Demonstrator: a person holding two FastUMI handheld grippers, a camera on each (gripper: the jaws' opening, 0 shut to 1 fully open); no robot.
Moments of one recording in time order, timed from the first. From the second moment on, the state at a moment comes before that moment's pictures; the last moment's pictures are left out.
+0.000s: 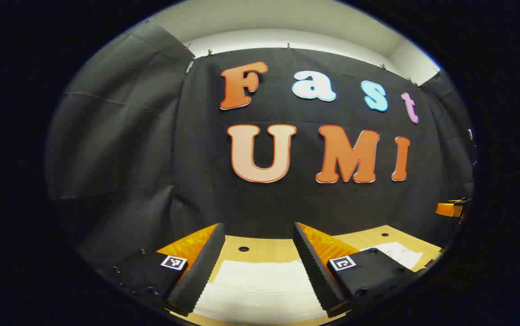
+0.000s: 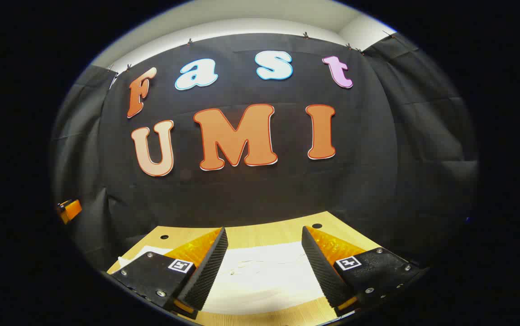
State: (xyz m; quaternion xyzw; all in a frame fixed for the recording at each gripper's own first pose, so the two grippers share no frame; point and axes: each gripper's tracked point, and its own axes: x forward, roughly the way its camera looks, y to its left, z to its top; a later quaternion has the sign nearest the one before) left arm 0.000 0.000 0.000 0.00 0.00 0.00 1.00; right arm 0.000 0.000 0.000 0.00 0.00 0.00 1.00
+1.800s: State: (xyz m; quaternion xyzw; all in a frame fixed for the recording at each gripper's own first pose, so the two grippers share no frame) left arm 0.110 -0.084 -0.015 0.02 0.04 0.07 1.00; right arm 0.132 -0.168 -0.074 0.15 0.13 -0.05 0.98
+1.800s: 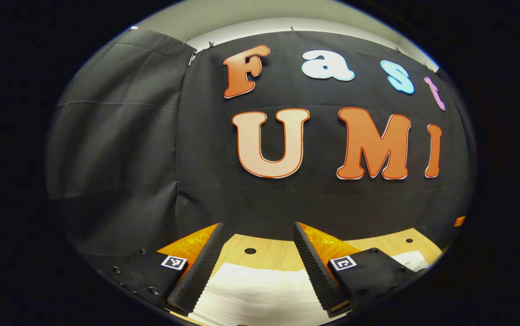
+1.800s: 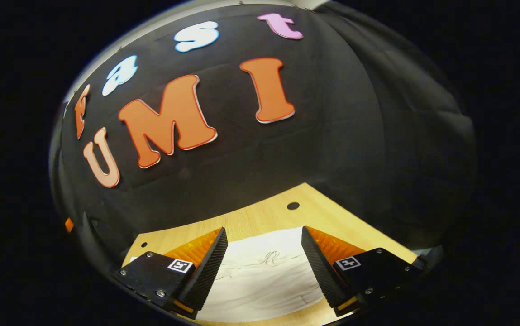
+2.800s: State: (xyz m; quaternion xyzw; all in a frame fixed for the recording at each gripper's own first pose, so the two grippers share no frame) left arm 0.115 -0.055 -0.041 0.01 0.08 0.09 0.99; right arm 0.109 -0.237 -0.298 0.40 0.34 -0.19 0.83
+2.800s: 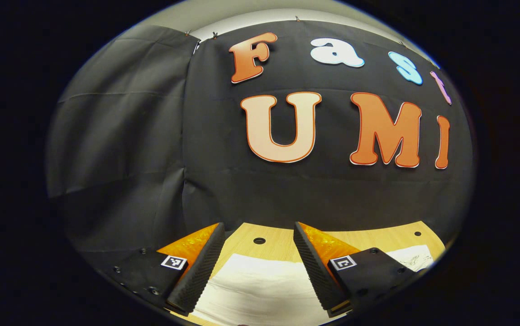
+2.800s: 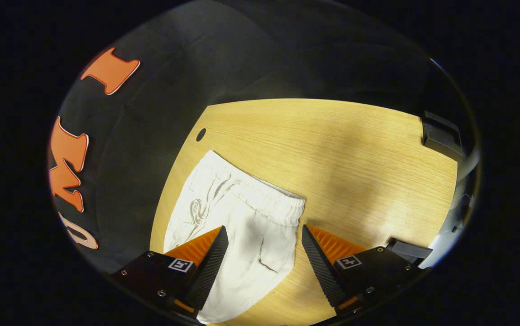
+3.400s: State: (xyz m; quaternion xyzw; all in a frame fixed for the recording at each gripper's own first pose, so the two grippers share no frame) left arm 0.103 -0.033 -0.058 -0.02 0.10 0.12 0.99; right arm 0.113 -0.209 -0.317 0.40 0.39 -0.16 0.81
